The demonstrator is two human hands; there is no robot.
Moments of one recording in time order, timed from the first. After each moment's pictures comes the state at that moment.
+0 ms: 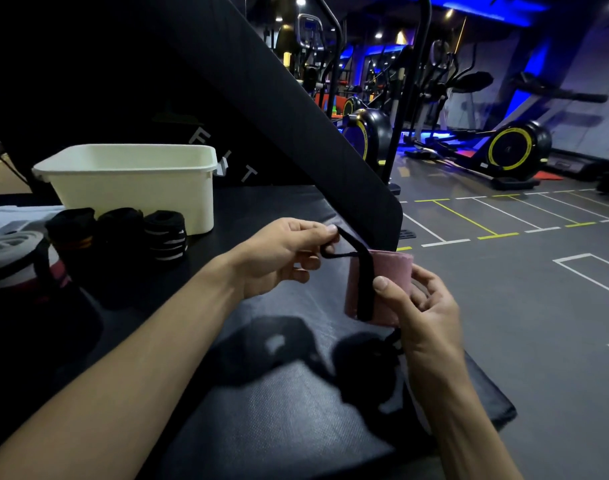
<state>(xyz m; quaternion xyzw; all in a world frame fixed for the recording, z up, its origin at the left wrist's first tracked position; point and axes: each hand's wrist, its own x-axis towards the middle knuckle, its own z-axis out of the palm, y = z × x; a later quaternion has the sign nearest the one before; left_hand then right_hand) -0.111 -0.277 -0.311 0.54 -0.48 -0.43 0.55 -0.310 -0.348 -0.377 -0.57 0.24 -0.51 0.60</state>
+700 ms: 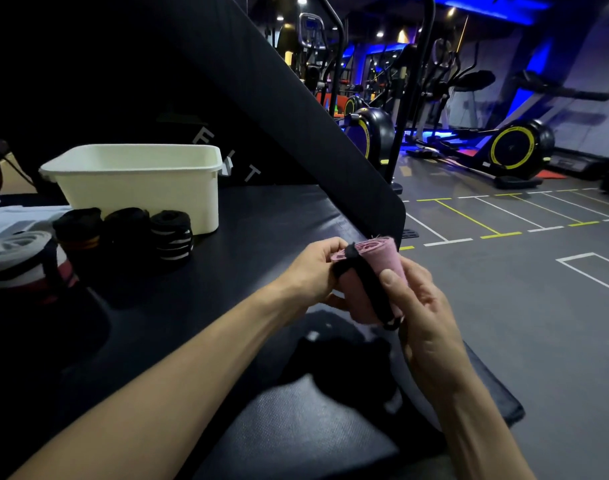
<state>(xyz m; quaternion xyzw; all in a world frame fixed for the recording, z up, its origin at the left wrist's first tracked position) -0.150 -0.294 -0.340 0.58 -0.45 -0.37 0.57 -0.306 -0.347 -0.373 -0.62 0.16 -0.46 0.62</state>
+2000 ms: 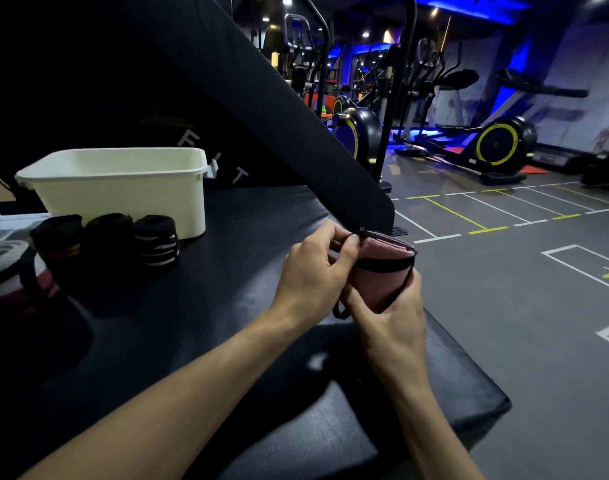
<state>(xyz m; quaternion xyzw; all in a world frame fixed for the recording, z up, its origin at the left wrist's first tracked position) -0.169 -0.295 -0.344 0.64 -0.52 -0.03 0.57 -0.290 -0.330 -0.381 -0.67 0.35 -0.53 0.39</state>
